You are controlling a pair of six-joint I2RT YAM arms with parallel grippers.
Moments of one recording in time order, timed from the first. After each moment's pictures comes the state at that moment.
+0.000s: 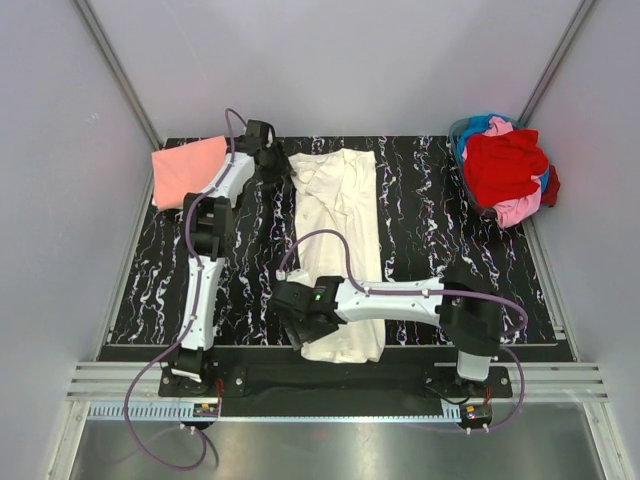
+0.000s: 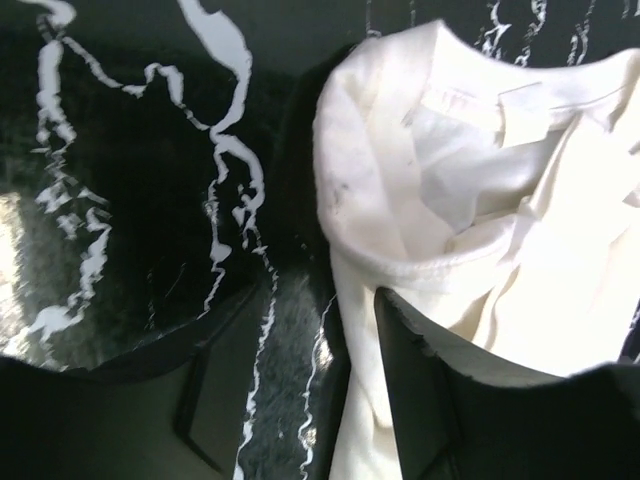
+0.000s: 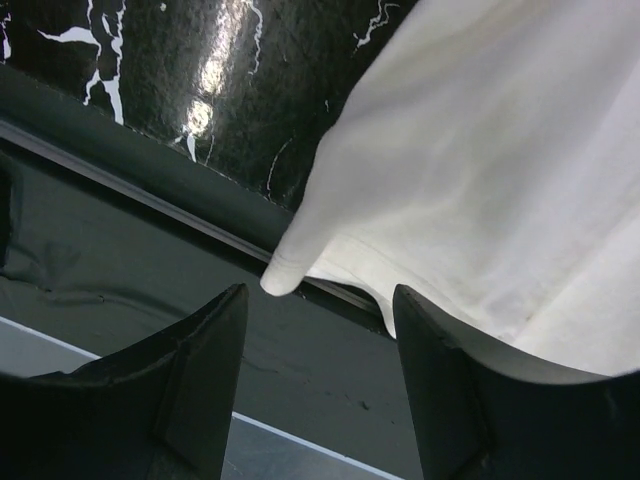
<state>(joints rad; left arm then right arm) -0.18 2.59 2.33 -0.62 0.20 -0.55 1.30 1.81 1.32 -0.76 0.13 0.81</state>
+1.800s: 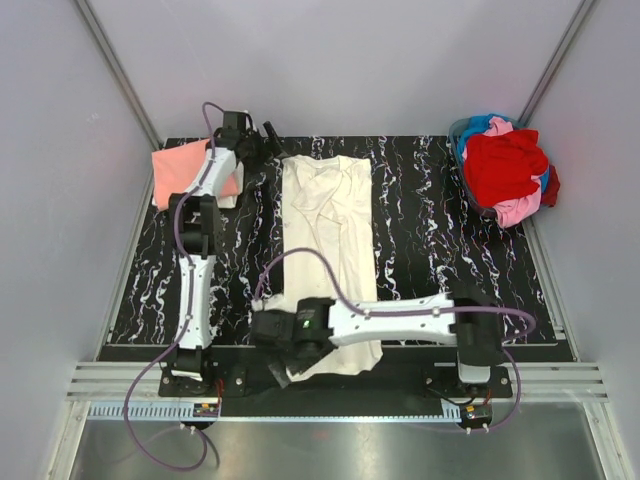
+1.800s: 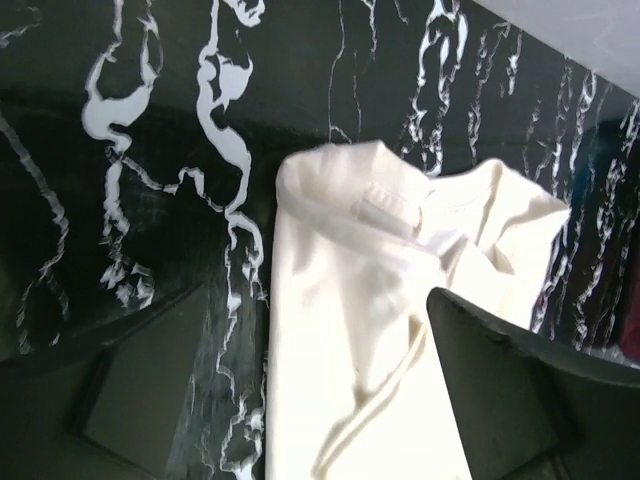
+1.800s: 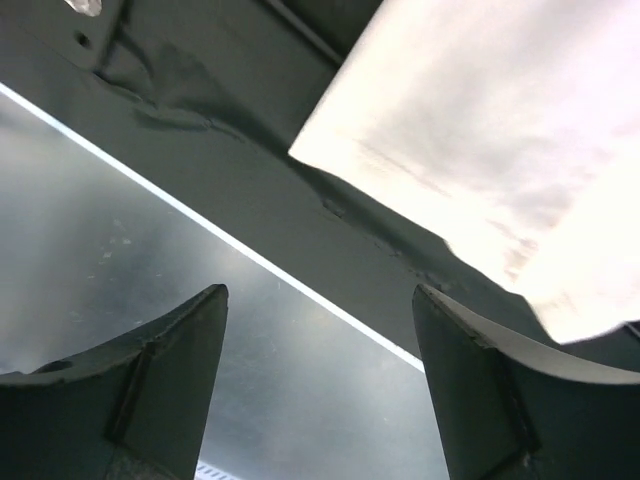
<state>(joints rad) -0.09 2.61 2.37 -0.50 0.38 -0.59 1.52 1.87 1.54 -0.98 0.06 0.83</state>
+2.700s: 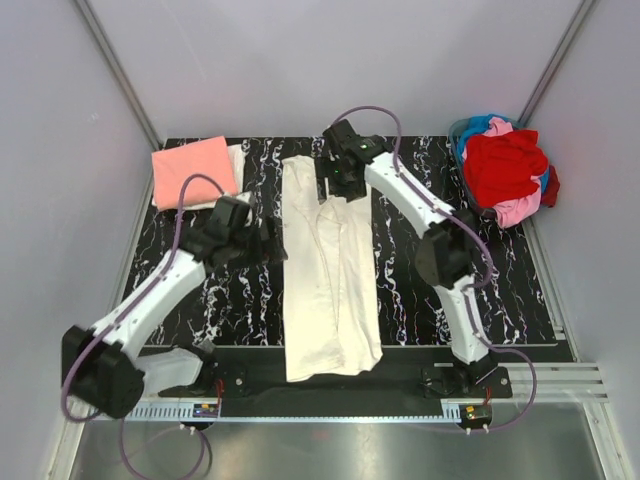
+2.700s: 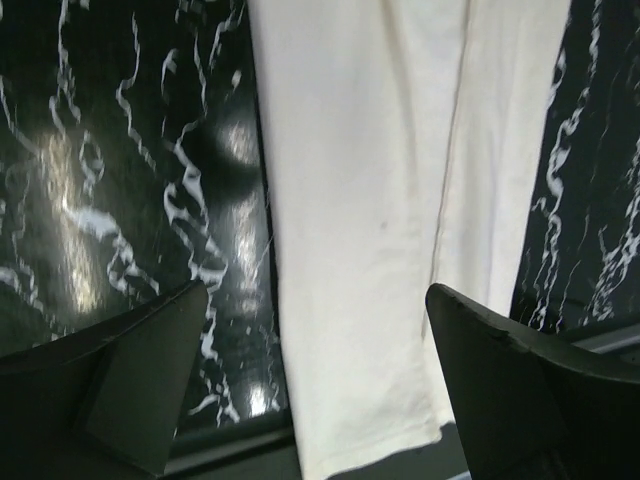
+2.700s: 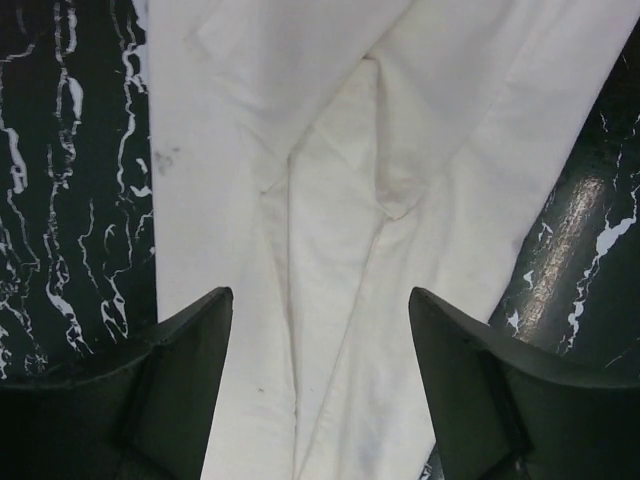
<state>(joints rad) -0.41 1.24 1.00 -0.67 0.09 -0.58 0.59 2.18 2.15 -0.99 0.02 0.42</state>
